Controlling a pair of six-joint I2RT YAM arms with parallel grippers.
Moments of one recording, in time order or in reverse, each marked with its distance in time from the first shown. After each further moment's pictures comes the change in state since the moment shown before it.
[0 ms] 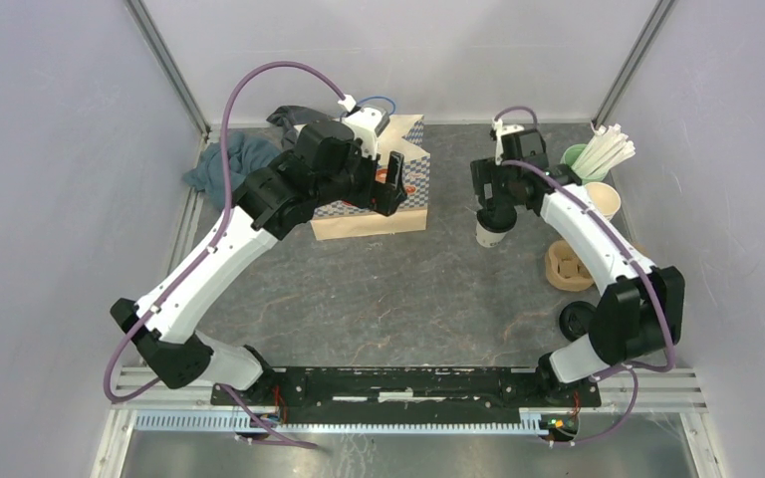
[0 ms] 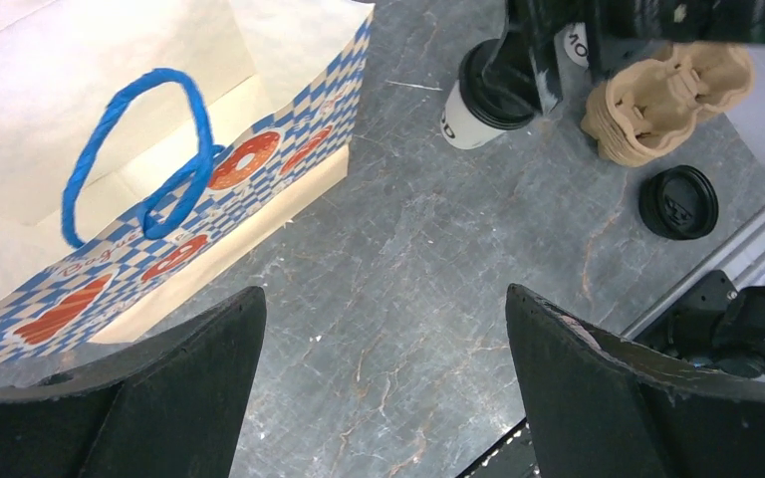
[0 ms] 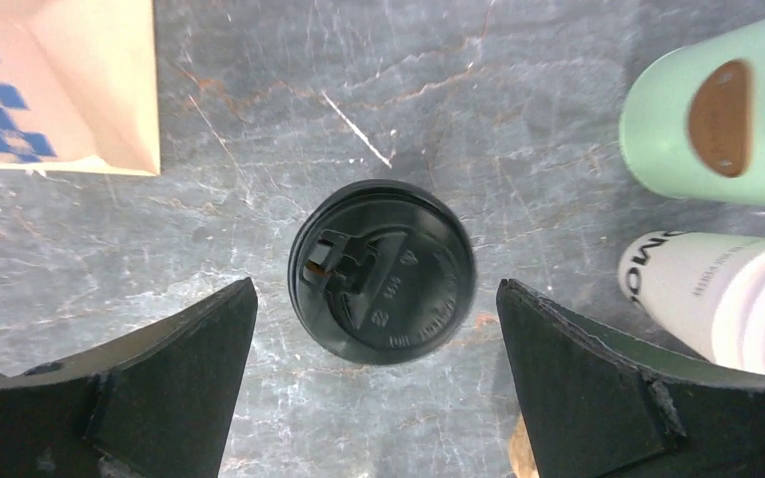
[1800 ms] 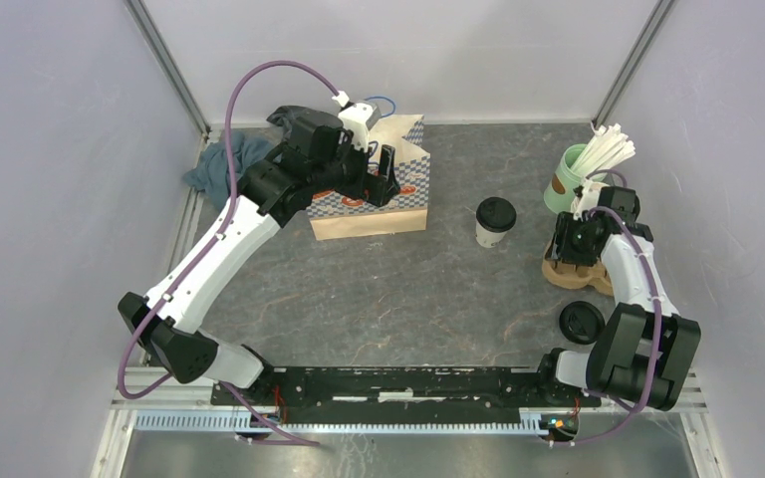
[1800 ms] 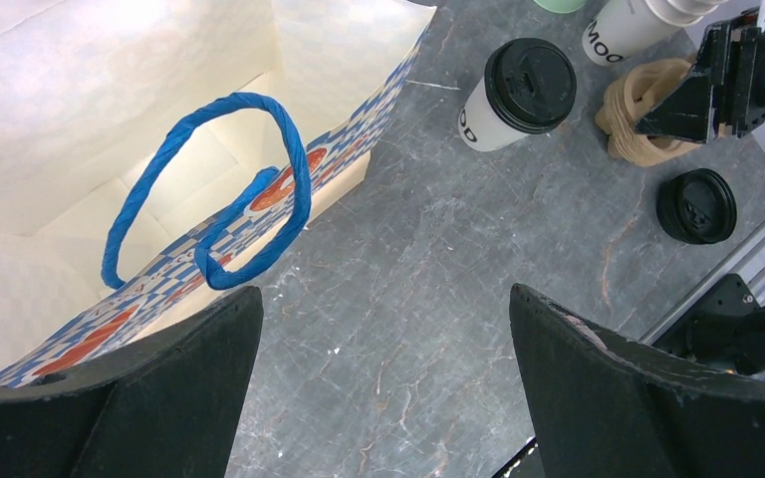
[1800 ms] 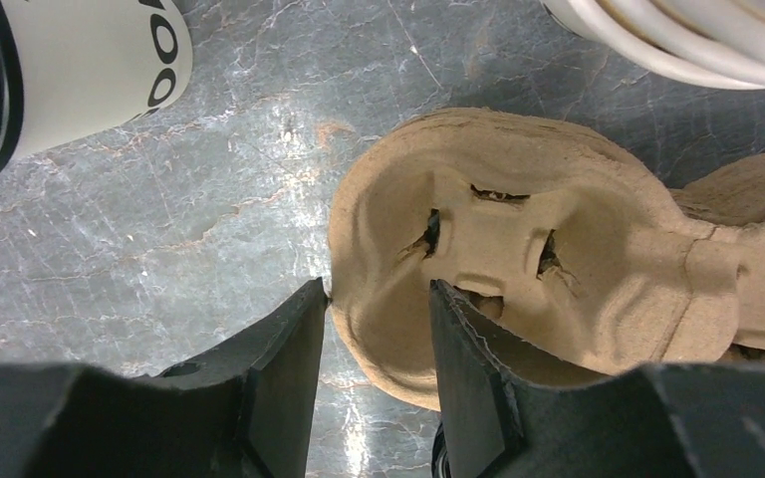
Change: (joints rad) left arm 0.132 0.034 -0.064 0.081 0.153 0.054; right arm -0.576 -0.219 -0.393 -0.039 -0.388 -0.137
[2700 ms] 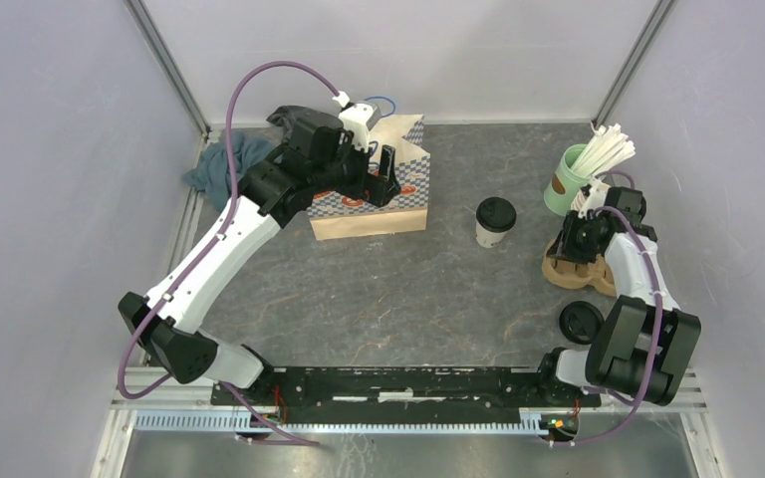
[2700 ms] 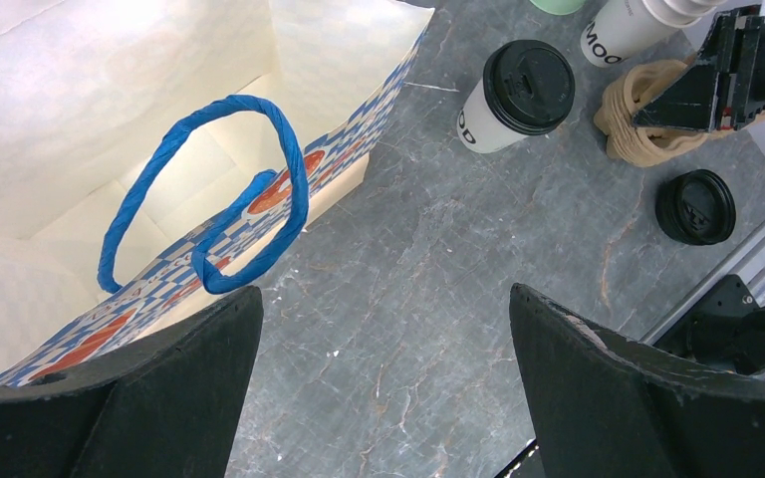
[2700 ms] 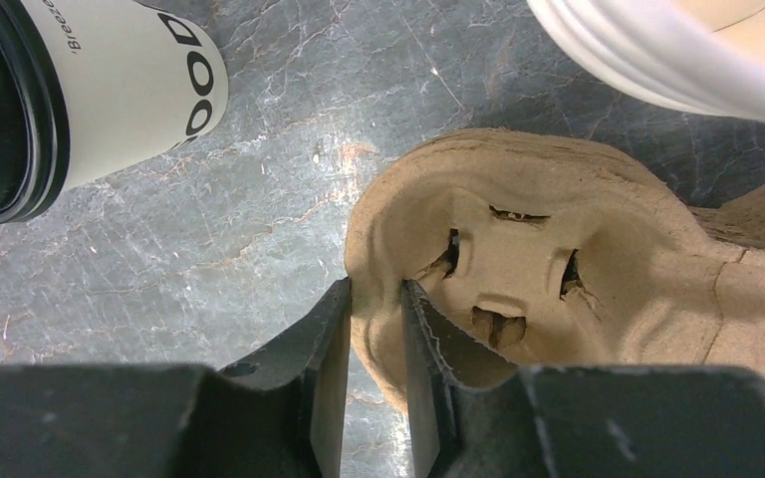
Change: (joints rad) left arm 0.000 -0.002 -0.010 0.013 0.003 0.000; right arm -0.049 0.027 -0.001 0.038 -0.097 0.060
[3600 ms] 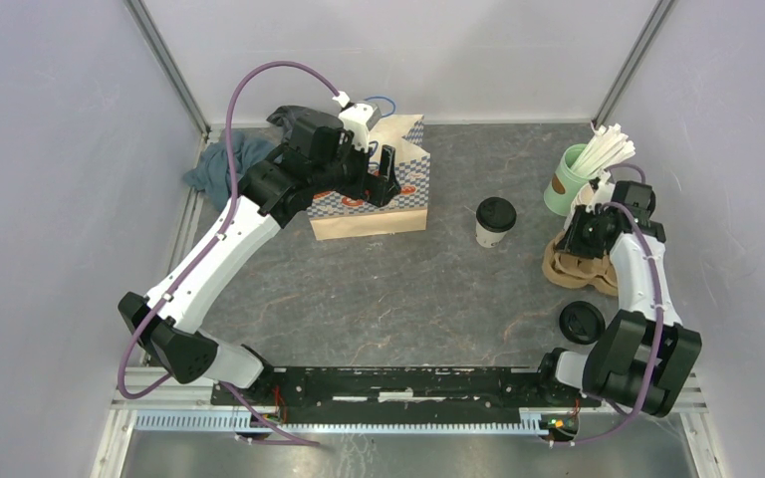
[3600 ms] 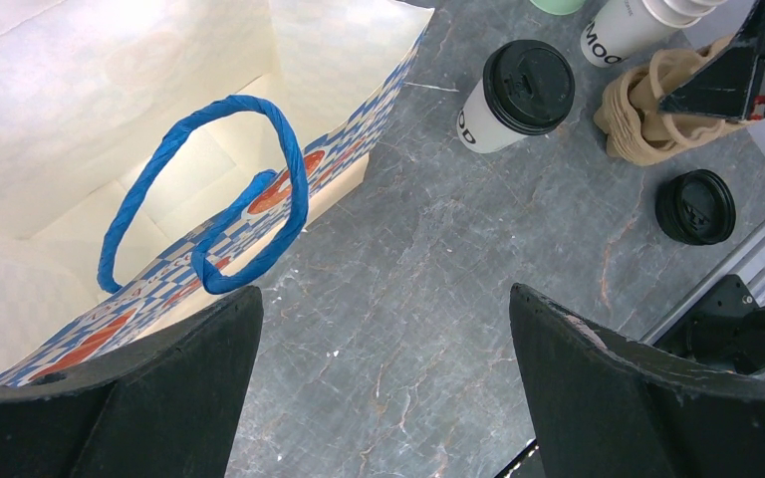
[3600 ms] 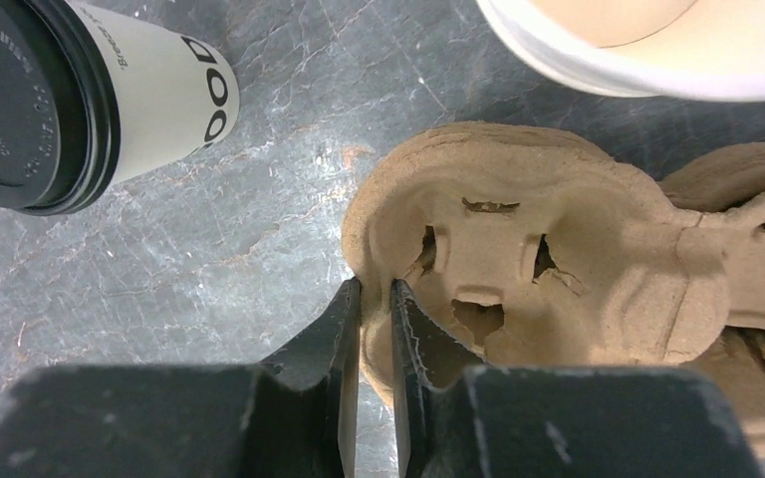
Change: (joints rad) left arm 0.000 0.000 0.000 0.000 0.000 0.000; right arm -0.009 -0.049 0.046 -0.064 0.018 0.010
